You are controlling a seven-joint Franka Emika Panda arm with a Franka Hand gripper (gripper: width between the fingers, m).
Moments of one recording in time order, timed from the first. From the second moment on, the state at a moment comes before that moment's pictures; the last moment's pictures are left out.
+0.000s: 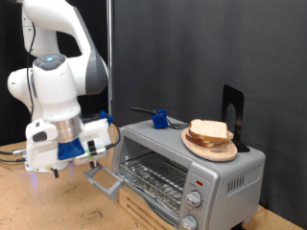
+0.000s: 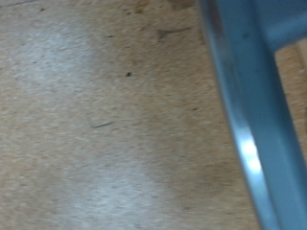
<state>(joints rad) 0.10 -0.05 -0.36 -2.49 0.17 2.35 0.70</state>
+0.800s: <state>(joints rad) 0.07 0.22 -0.37 -2.40 0.29 2.52 0.73</state>
